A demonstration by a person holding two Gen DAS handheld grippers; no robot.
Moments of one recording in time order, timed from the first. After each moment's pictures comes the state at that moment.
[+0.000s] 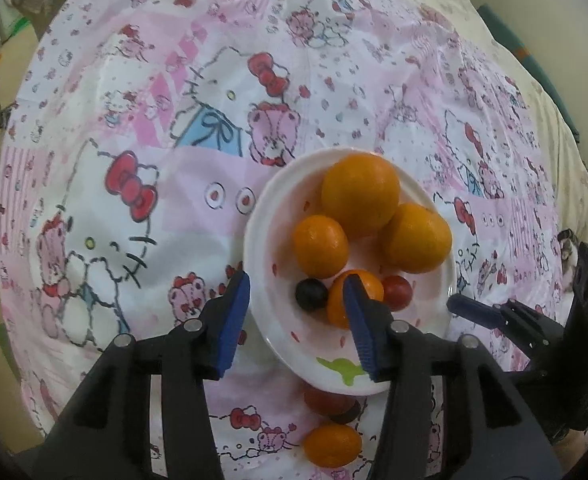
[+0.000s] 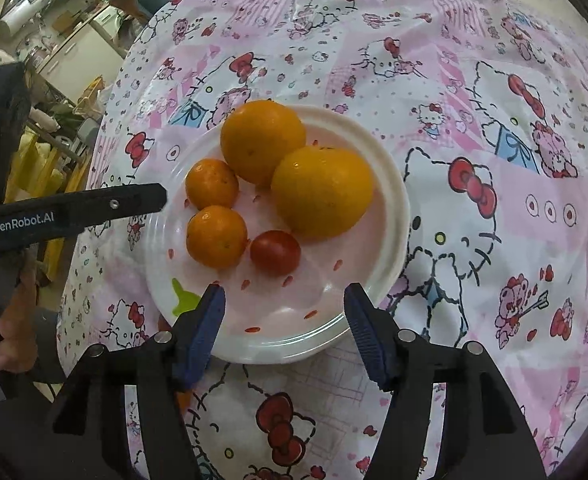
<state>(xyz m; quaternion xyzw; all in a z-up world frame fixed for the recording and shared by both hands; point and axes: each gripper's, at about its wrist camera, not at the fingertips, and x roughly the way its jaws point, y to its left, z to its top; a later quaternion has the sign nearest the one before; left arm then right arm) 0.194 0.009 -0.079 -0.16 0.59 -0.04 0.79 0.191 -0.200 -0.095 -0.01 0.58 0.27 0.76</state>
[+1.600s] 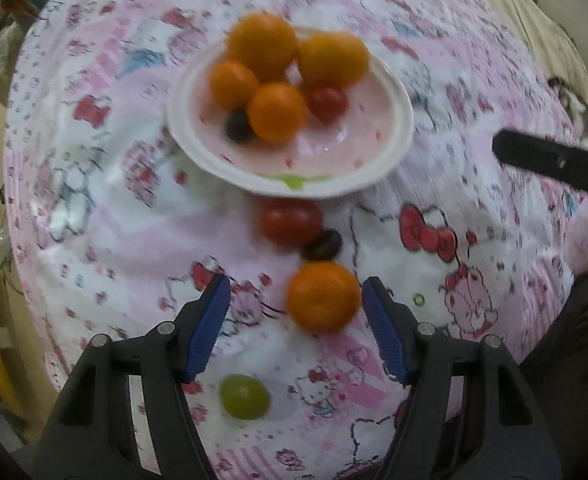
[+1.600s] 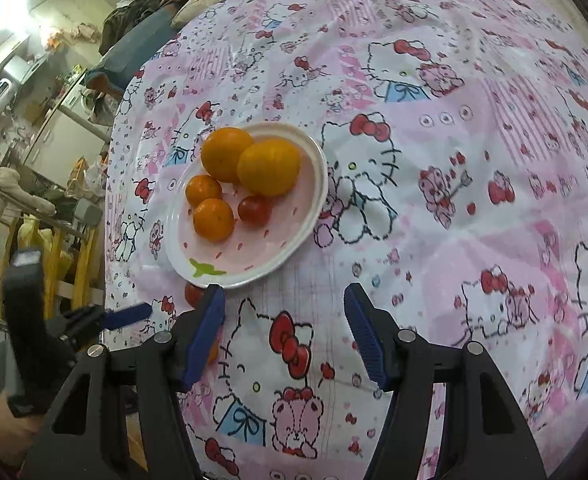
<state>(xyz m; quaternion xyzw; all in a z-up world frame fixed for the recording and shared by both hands) 0.084 -0.070 -0.091 0.02 0.63 -0.11 0.77 0.122 -0.272 -0.057 0.13 0.56 0.20 0.80</state>
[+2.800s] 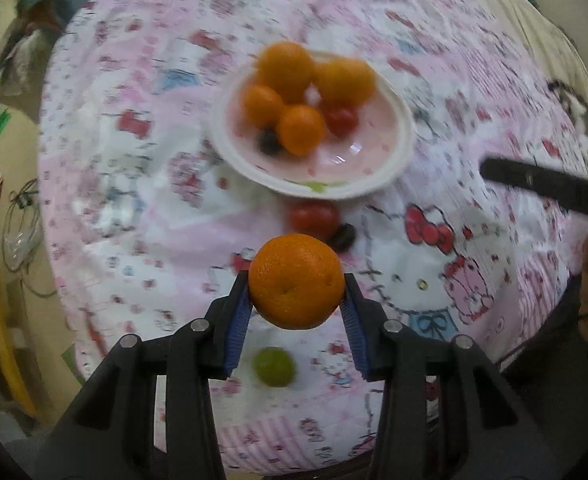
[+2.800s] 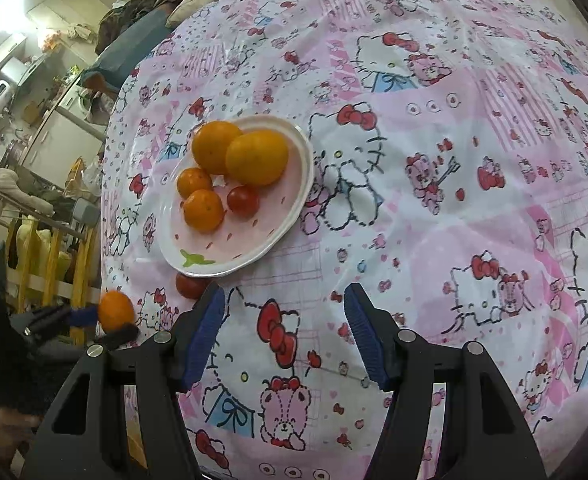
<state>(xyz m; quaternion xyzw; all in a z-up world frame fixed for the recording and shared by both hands) 0.071 -0.048 -0.048 0.04 0.60 -0.08 0.79 0.116 -0.280 -0.064 0.13 0.56 0.20 0.79</state>
